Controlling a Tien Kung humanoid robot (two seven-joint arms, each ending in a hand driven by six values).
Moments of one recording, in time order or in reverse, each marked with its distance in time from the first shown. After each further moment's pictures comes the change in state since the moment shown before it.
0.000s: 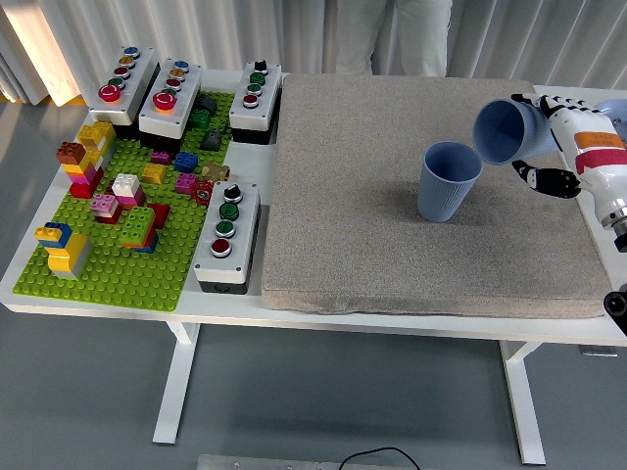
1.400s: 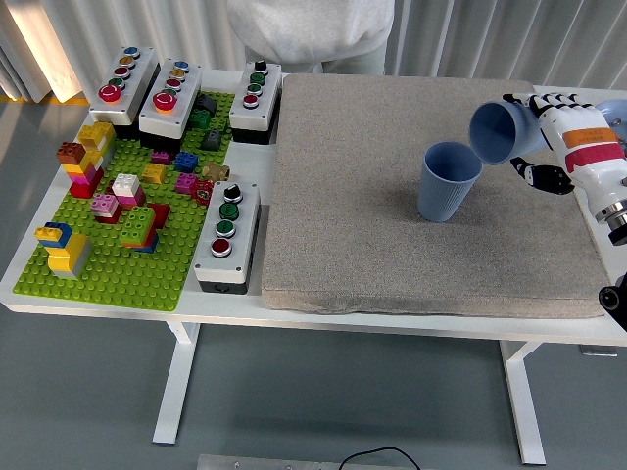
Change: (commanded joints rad) left arm -0.011 0.001 -0.042 0.000 0.043 0.001 0.006; right arm 0.113 -0.033 -0.190 -0.108 0.021 -0.124 0.009
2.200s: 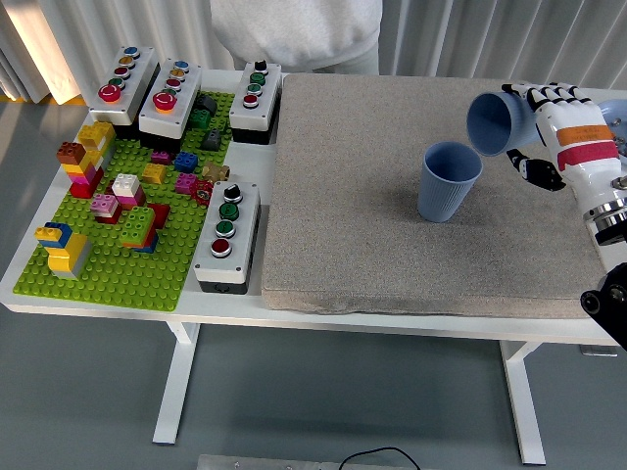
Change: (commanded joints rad) left arm 0.004 0.002 0.017 0.000 -0.014 0.000 -0.001; right arm 0.014 0.018 -0.058 -0.002 -0.027 -0.110 -0.081
